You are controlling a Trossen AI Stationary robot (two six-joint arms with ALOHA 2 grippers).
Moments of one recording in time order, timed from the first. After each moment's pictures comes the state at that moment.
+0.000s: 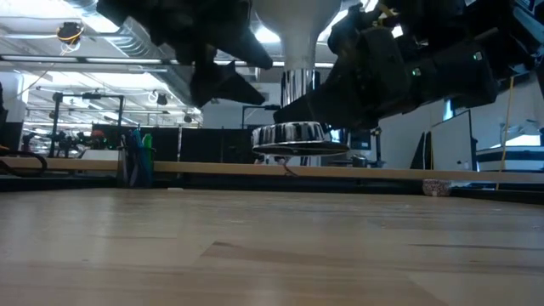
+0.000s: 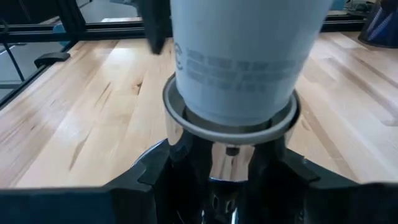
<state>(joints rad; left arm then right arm) -0.20 1.52 0.87 0.06 -0.09 -0.53 0.29 1.86 0.69 0.86 0.28 0.13</state>
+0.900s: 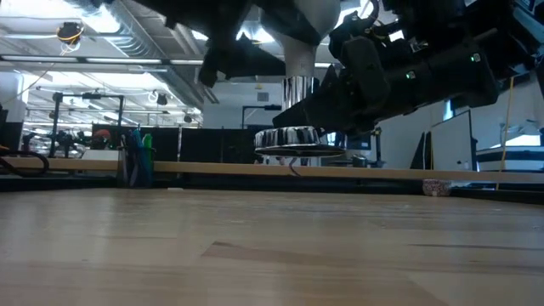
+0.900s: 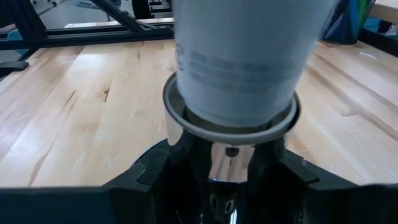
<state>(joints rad) -0.38 1.73 0.94 0.48 -0.82 -0.54 0.29 1.86 0.69 0.85 0.40 0.17</state>
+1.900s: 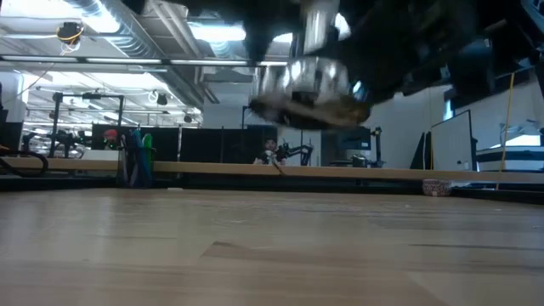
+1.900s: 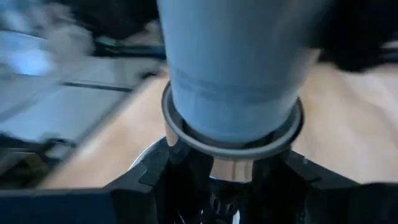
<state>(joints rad) -0.27 1.67 0.96 0.43 -0.06 -0.18 0.30 1.83 0.69 0.98 -0.05 0.08</state>
